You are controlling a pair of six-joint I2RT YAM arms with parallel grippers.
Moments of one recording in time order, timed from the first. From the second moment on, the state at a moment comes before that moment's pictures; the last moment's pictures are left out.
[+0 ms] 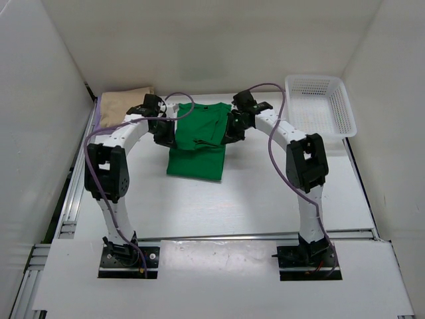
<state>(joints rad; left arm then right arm) -0.19 1.90 1.53 -0.74 0.35 -0.01 0.49 2.12 1.81 -0.72 -0.33 0.57</state>
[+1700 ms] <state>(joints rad) -0.37 2.30 1.97 -0.77 -0.05 0.00 0.50 2.27 1.67 -0.48 -0.45 0.76</state>
